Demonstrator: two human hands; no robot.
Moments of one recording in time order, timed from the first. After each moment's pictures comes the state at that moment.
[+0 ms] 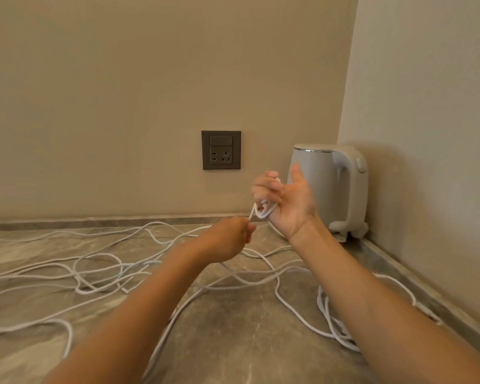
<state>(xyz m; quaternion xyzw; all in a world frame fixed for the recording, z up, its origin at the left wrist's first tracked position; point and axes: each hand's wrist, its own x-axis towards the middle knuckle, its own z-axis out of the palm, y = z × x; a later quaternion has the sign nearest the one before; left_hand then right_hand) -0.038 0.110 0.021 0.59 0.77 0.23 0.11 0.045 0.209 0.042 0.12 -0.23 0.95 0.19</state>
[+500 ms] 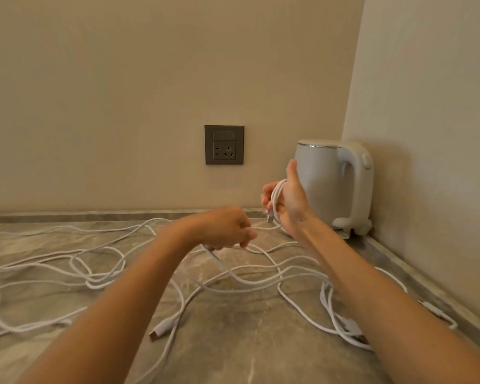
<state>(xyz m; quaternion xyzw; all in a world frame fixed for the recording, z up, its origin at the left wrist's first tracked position) -0.047 0.095 0.043 0.62 0.76 0.14 0.15 0.039 0.213 0.028 -0.20 -0.58 0.68 0.40</state>
